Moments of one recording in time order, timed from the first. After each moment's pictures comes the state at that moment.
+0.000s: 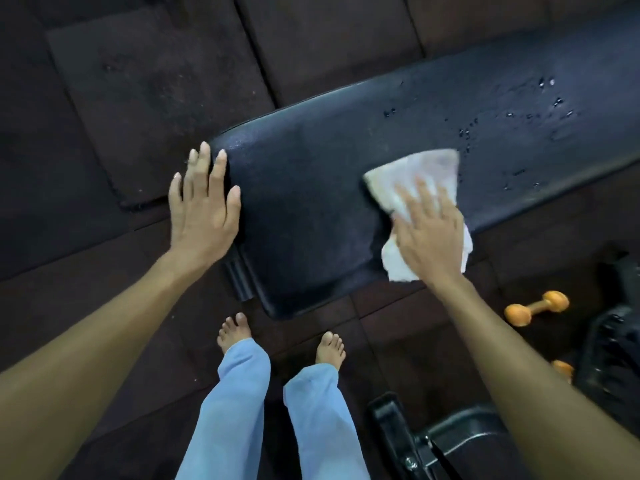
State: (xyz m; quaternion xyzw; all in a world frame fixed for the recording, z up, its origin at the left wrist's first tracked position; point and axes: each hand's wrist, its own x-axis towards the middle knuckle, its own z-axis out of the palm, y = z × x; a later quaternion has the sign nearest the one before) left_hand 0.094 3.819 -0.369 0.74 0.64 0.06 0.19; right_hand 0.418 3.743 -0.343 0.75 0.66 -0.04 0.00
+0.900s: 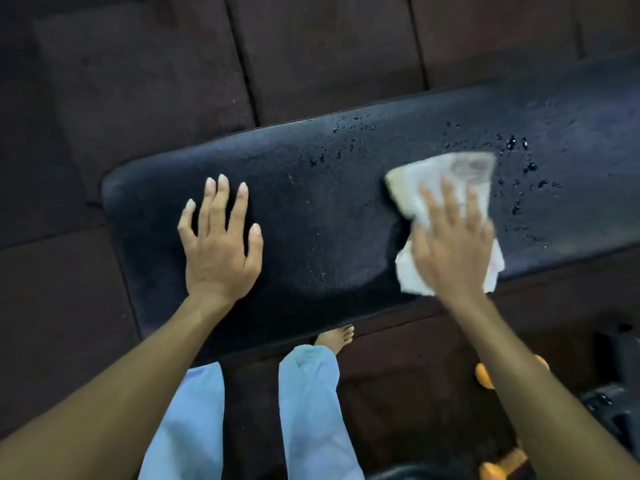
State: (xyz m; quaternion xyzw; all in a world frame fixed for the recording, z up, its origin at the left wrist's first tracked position) left_hand 0.272 3.816 -0.360 0.71 0.70 0.04 0.09; right_hand 0.578 3.822 -0.345 0.74 0.67 -0.08 0.03
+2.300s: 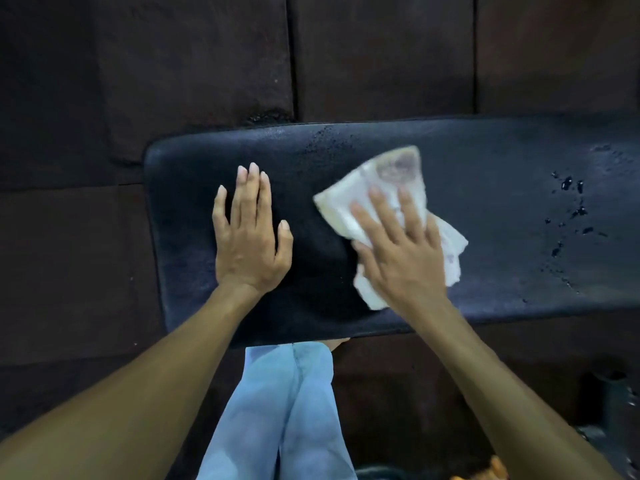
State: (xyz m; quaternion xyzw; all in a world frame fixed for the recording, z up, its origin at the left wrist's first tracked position) left_hand 0.273 3.818 -0.360 0.66 0.74 0.03 0.11; right_hand 0.498 3.832 -0.356 0.54 0.84 -0.04 0.04
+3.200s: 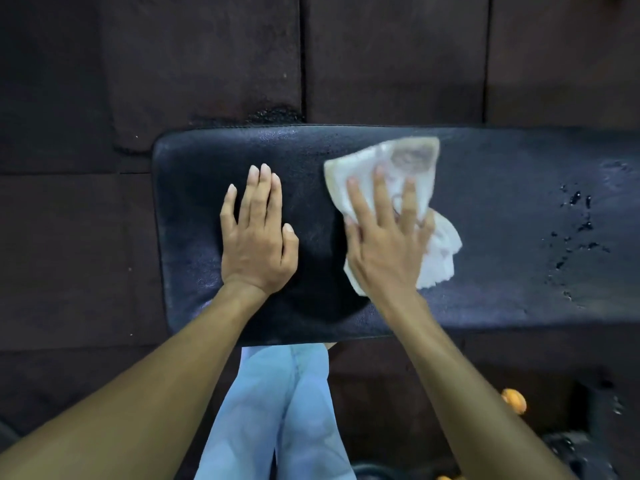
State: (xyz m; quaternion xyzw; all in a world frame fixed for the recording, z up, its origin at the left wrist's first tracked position) left_hand 0.272 3.818 -0.363 0.67 0.73 0.06 0.10; right_hand 0.449 3.848 -0.362 0.63 0.77 -0.07 0.00
